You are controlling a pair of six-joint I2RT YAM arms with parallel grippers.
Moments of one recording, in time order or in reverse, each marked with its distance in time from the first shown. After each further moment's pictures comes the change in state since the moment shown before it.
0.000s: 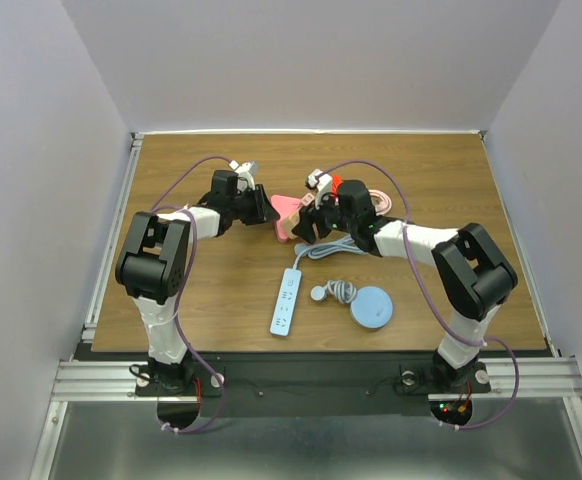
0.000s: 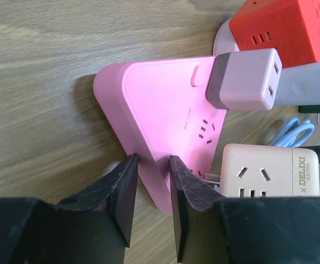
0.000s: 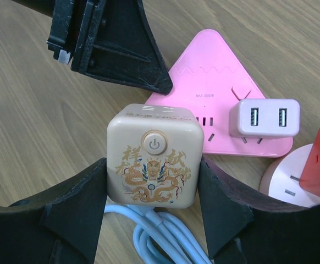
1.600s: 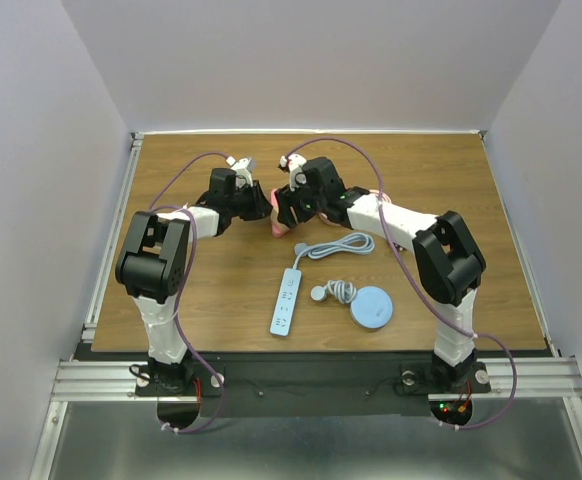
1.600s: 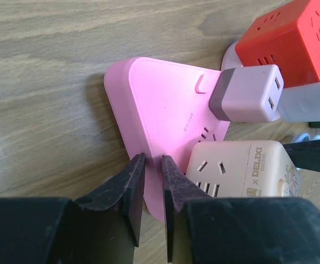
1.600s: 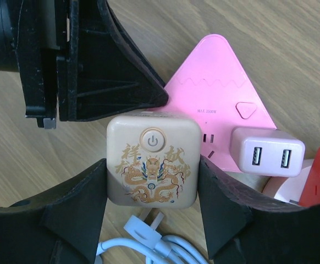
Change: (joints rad) left arm -0.002 0.005 0.002 0.055 -0.039 0.020; right arm 0.063 0.182 0.441 -0.460 0.224 0.042
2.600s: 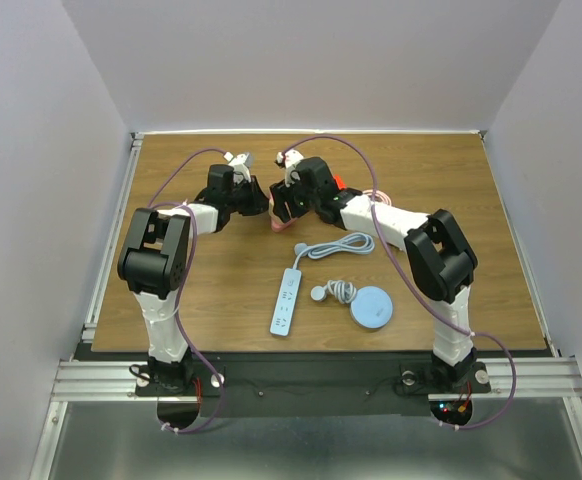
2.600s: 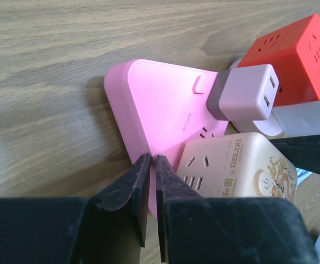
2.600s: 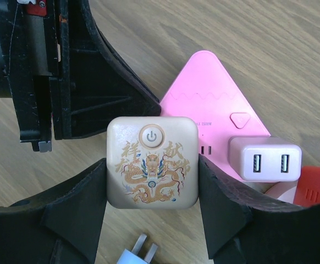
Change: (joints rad) left arm 0.021 0.039 0.039 0.035 0.015 0.002; right arm 0.030 0.068 0.060 0.055 0.113 0.022
